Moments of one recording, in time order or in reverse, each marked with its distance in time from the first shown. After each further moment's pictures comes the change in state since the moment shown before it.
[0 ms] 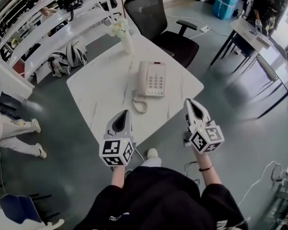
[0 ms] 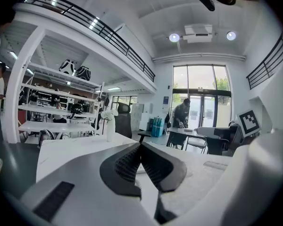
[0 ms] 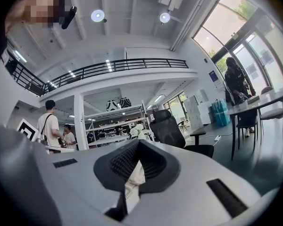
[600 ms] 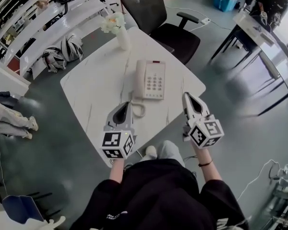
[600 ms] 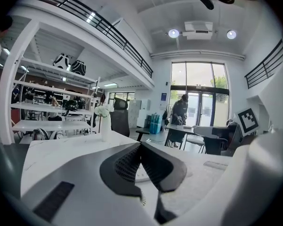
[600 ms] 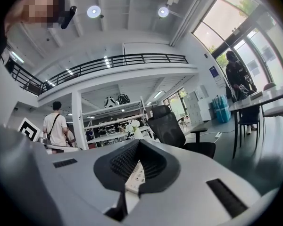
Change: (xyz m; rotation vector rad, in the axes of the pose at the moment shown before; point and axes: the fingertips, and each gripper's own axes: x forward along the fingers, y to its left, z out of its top) left arm 0.081 0.010 0.003 0.008 0.046 -0.037; right arm 0.066 -0.037 -0.007 0.007 0.050 0.001
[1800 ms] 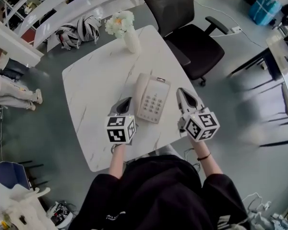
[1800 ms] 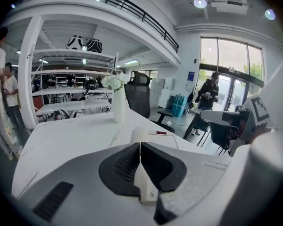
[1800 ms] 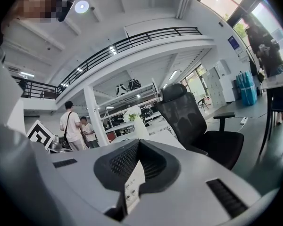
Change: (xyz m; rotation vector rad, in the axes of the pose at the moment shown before) left arm 0.160 0.046 -0.045 -0.126 0.294 0.274; right arm 0.176 -0.085 -0.020 0.050 0.212 0.266
